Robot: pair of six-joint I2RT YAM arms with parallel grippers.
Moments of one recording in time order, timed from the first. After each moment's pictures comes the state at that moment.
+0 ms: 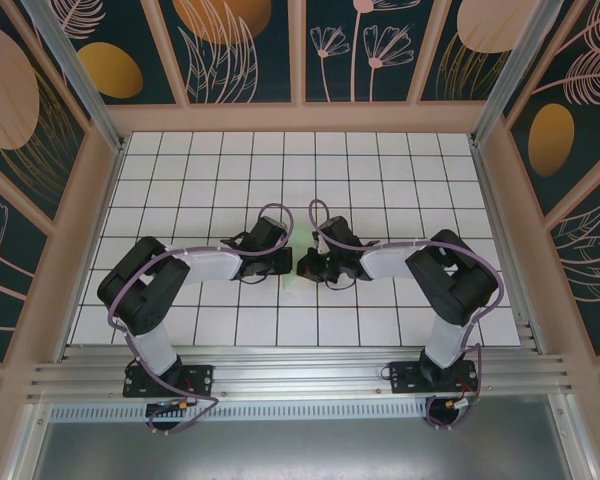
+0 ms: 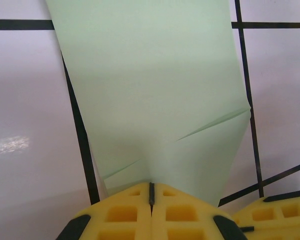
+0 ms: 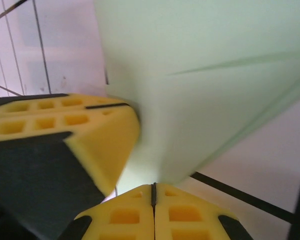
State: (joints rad) left arm -0.69 1.77 0.85 -0.05 0.12 -0.65; right arm 0.71 1.78 0.80 0.09 -0.47 0.91
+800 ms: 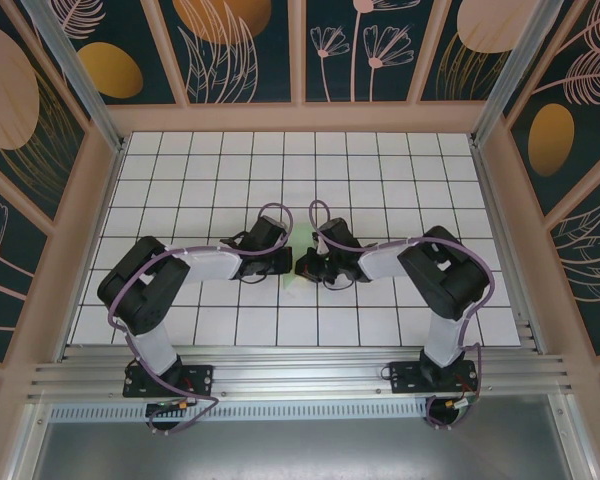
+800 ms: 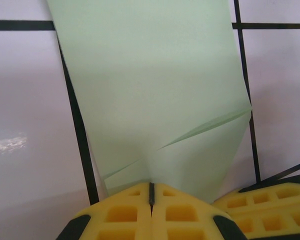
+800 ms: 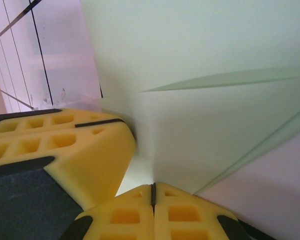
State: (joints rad) left arm -0.69 1.77 0.85 -0.05 0.13 -0.65; right arm 0.71 1.83 0.79 0.19 -0.49 0.97
